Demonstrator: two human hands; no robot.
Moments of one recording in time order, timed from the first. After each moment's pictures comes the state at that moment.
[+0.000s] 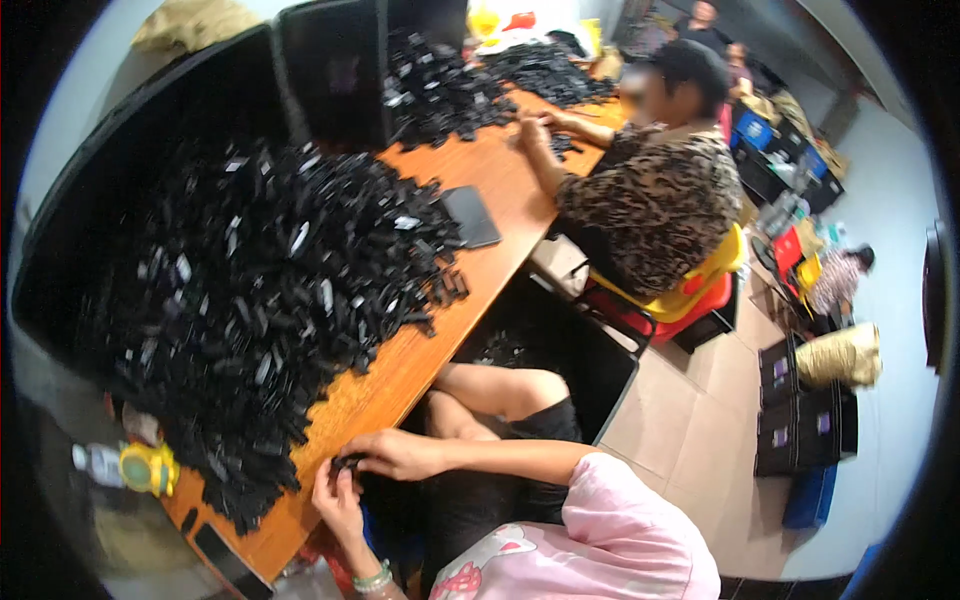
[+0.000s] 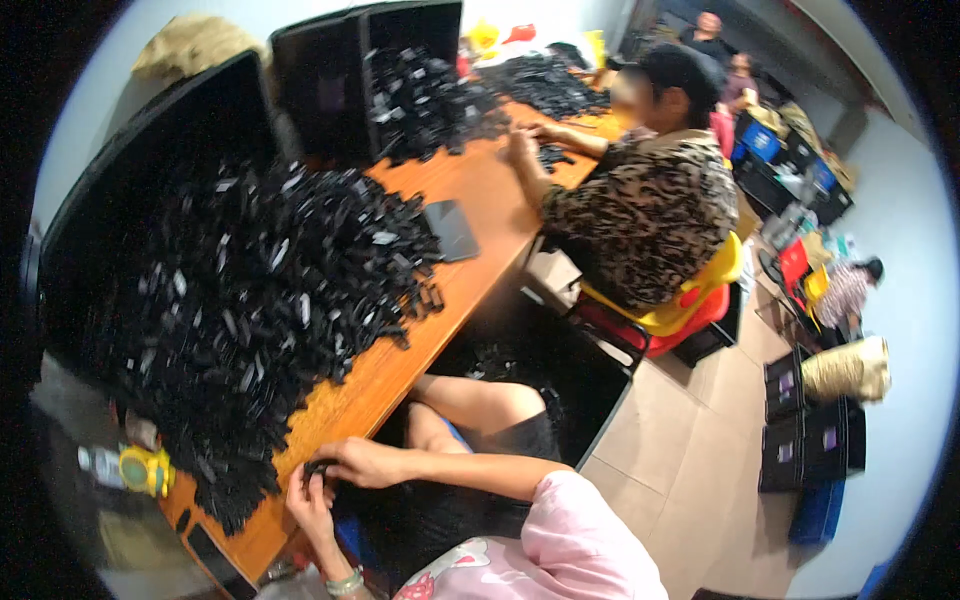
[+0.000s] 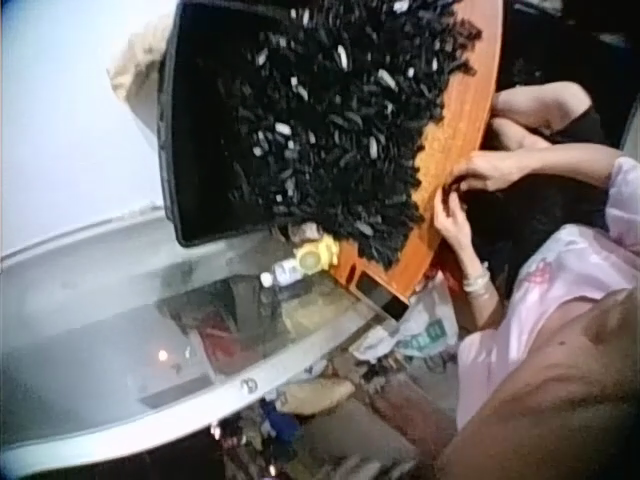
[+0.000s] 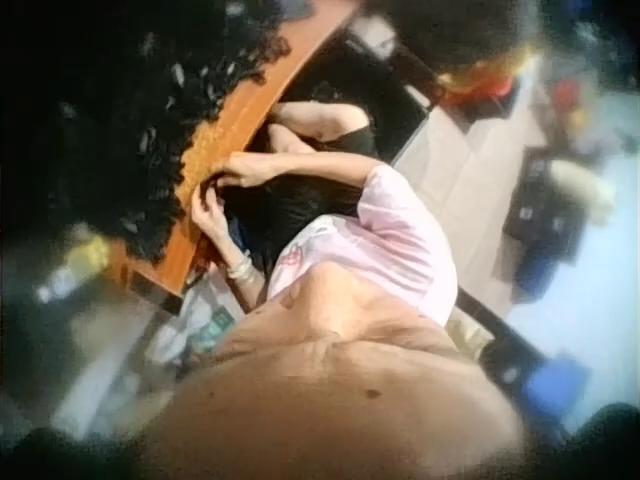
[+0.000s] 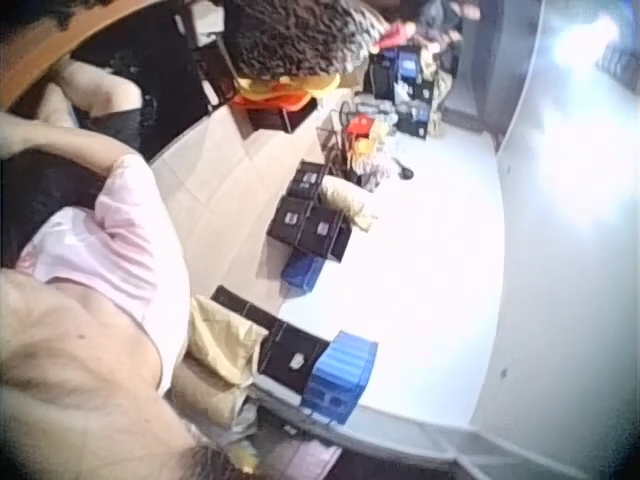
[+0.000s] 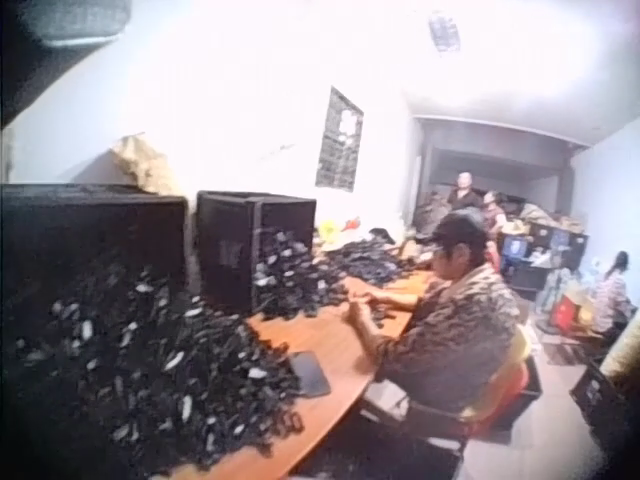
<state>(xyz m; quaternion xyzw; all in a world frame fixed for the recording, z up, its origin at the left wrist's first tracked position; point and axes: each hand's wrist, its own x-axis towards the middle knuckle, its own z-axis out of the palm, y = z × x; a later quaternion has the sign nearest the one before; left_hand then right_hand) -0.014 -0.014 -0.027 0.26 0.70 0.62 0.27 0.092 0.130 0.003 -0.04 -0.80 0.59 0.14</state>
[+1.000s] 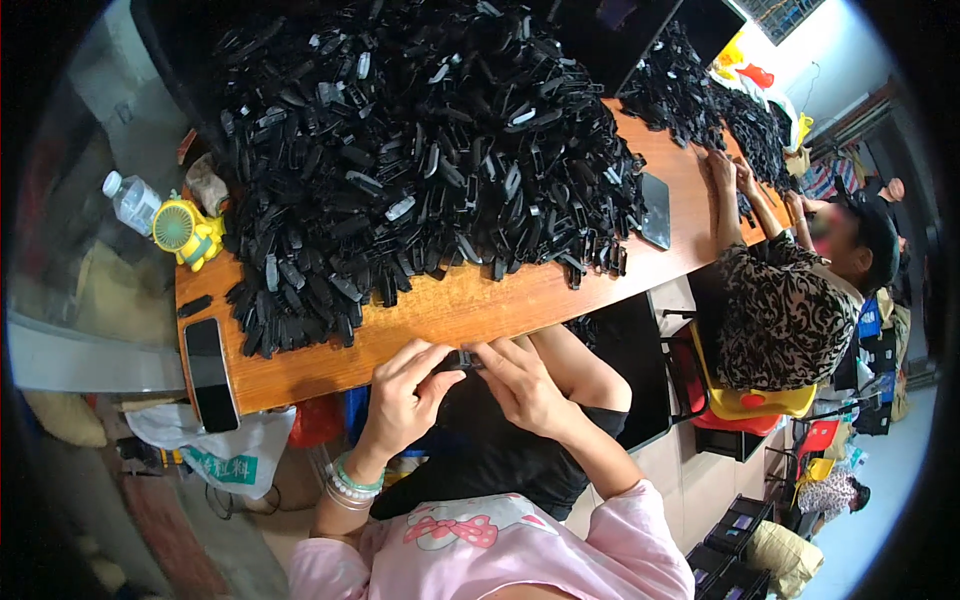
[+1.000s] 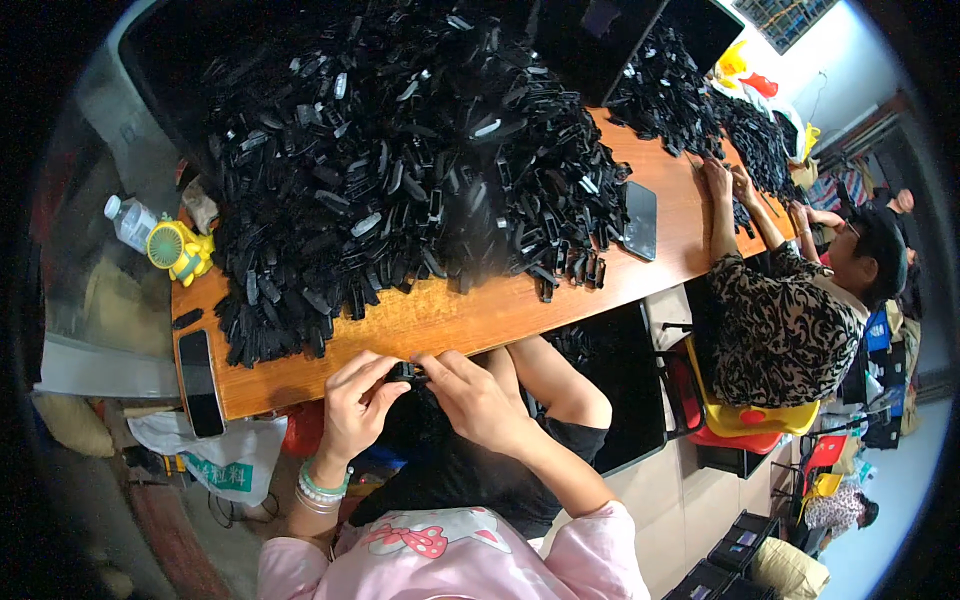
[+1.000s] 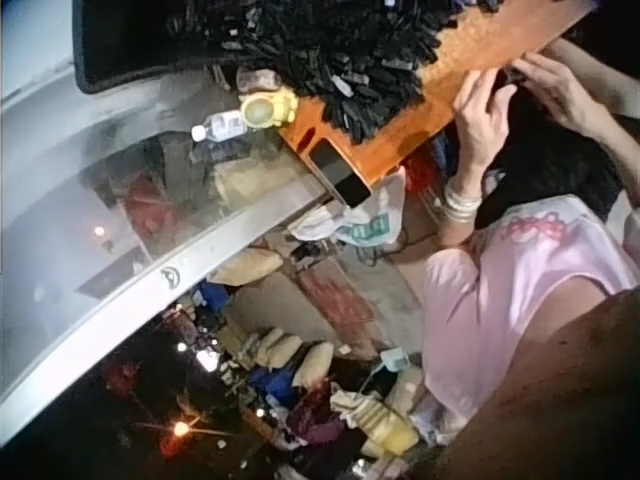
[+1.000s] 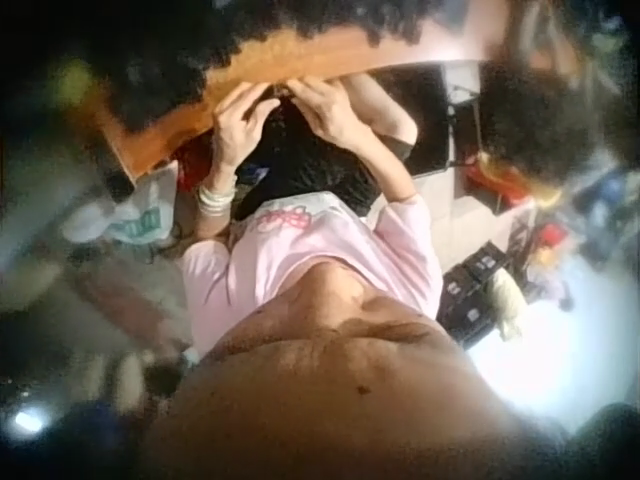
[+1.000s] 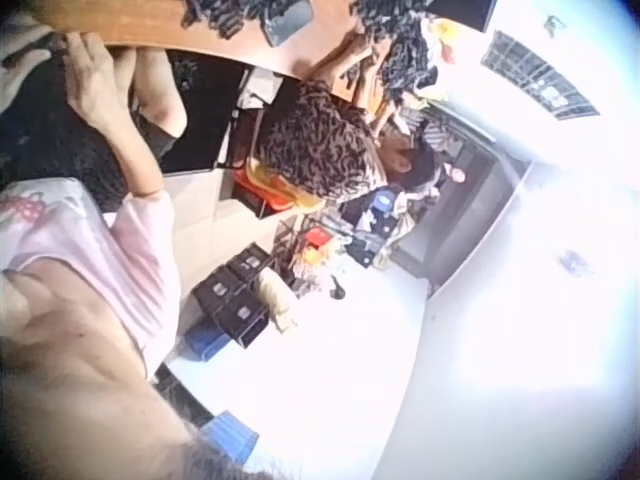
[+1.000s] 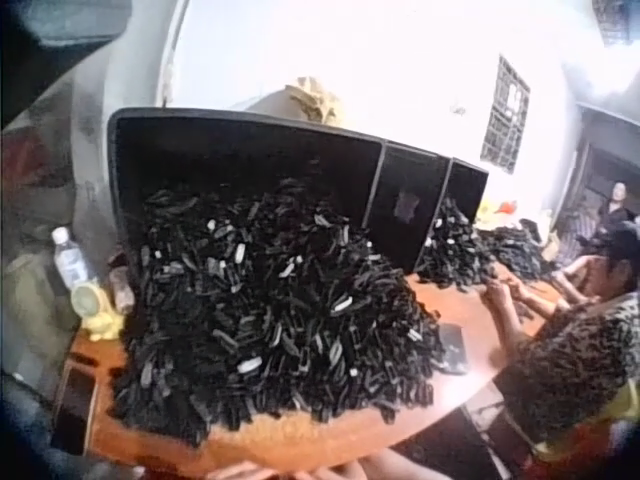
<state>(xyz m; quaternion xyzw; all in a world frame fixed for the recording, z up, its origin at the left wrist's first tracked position) -0.006 0.009 0.048 0.45 0.65 0.59 0.13 0.122 0.144 0.053 -0.03 -0.92 0.35 0.19</state>
